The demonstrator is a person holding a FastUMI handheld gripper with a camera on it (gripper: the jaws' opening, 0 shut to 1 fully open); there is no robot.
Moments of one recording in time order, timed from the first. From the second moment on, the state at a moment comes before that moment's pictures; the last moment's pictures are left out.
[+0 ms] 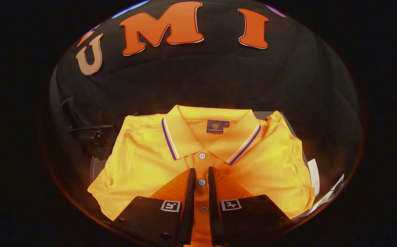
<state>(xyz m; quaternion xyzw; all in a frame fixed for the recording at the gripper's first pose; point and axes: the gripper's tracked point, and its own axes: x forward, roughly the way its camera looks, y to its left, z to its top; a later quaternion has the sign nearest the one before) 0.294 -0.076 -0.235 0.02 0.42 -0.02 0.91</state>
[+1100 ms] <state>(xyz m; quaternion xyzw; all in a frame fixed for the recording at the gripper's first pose) 0.285 -0.061 -0.146 0.18 0.24 0.10 0.95</state>
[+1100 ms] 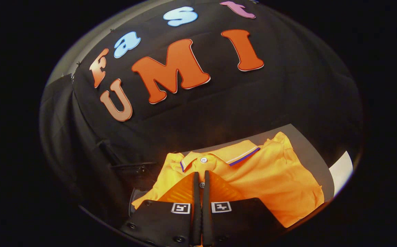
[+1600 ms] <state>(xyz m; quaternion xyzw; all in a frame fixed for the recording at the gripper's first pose) 0.247 0.034 -0.058 0.21 0.17 0.13 0.95</state>
